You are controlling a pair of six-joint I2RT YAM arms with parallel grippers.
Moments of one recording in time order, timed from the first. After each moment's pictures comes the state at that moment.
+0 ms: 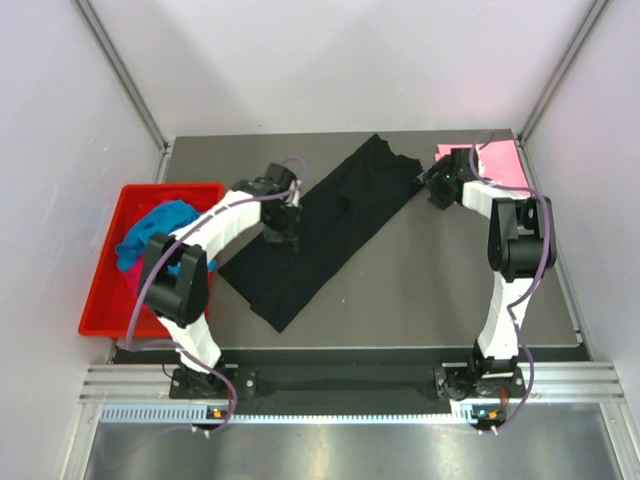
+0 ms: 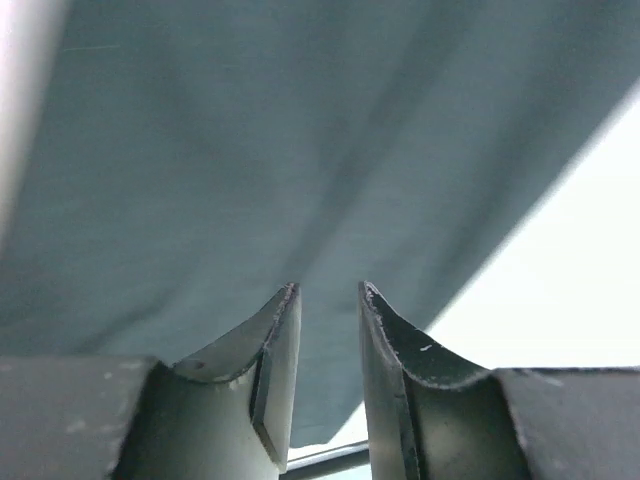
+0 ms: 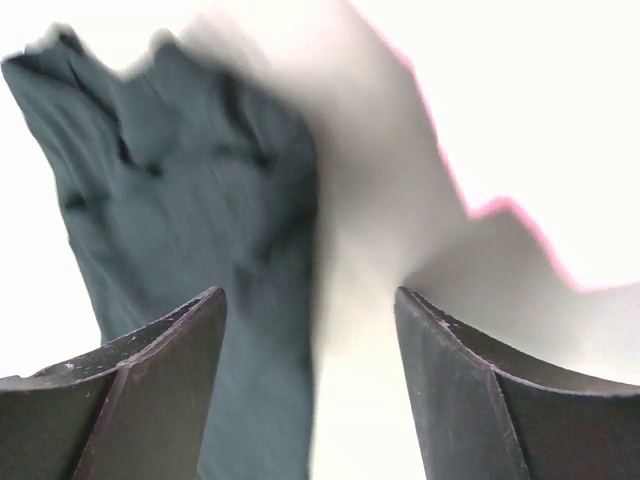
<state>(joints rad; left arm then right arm) -0.40 1.76 1.36 -0.81 0.08 -0.29 0.06 2.06 1.37 -0.08 -0.08 0.93</state>
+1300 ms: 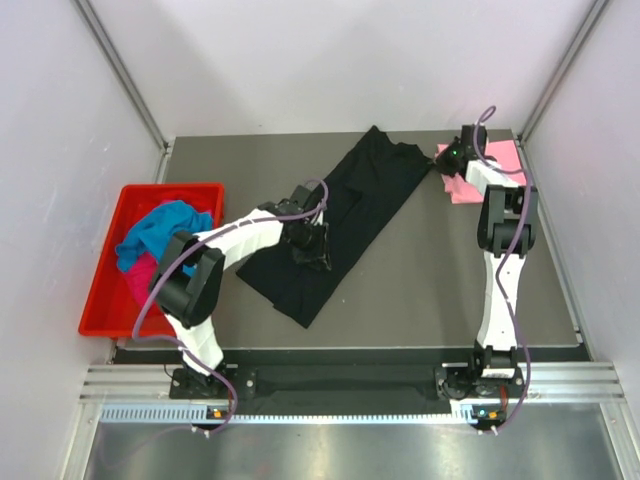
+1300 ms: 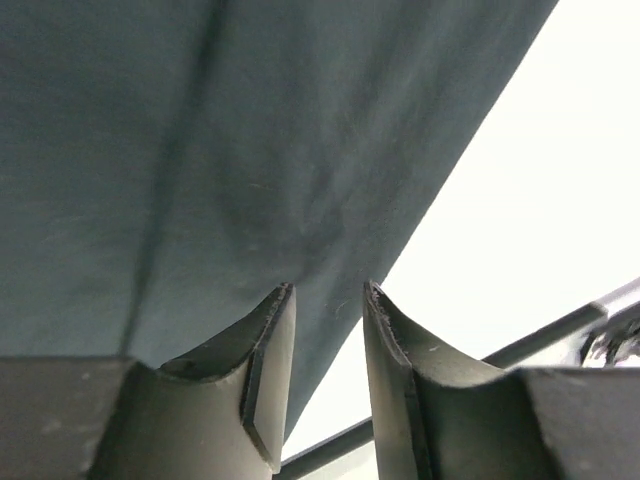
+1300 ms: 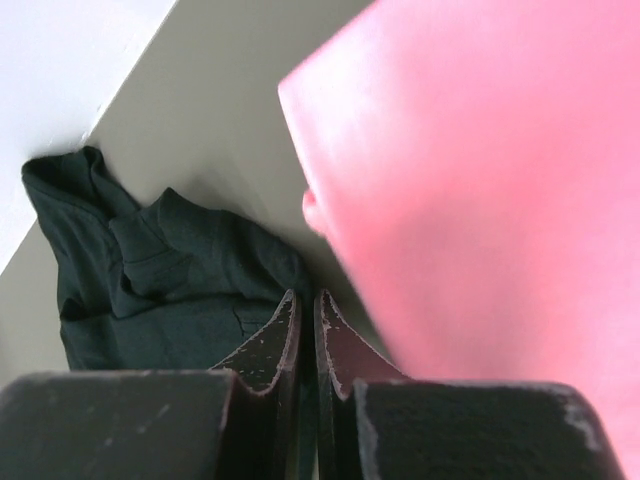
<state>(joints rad) -0.58 1.79 1.17 -0.54 0.28 -0.54 -0.04 2.45 1.91 -0.12 -0.18 0.75</state>
